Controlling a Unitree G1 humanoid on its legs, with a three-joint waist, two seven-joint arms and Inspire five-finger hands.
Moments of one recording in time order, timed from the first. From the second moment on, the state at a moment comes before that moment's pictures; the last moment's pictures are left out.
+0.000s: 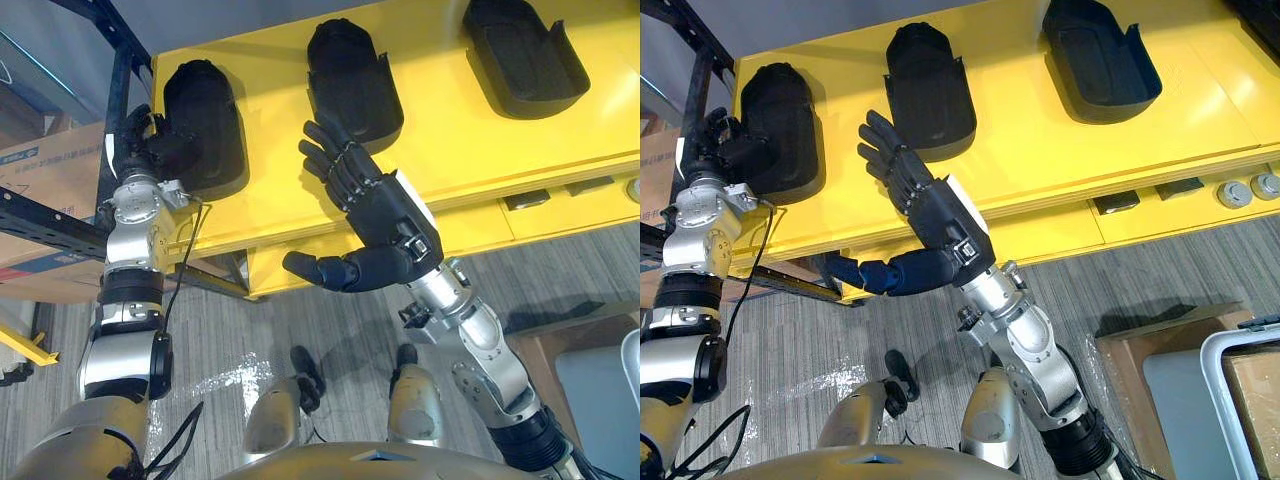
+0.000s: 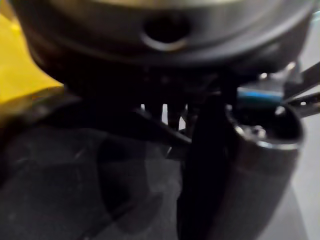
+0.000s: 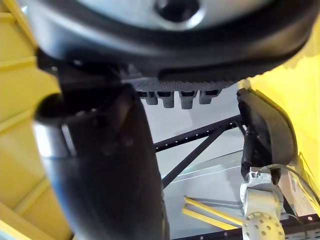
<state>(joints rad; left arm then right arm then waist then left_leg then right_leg) -0.70 0.48 0.19 0.58 -0.31 0.15 0.30 -0.05 -0.32 0.36 -0.44 0.46 -0.18 0.26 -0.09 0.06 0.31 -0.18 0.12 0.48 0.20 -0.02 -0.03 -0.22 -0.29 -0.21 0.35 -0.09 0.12</state>
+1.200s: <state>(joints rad) -0.52 0.63 0.09 -0.12 -0.30 -0.09 0.20 0.22 -0.29 0.41 -0.39 0.39 -0.19 0.28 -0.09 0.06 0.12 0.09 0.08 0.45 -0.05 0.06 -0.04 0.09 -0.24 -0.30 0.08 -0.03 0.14</state>
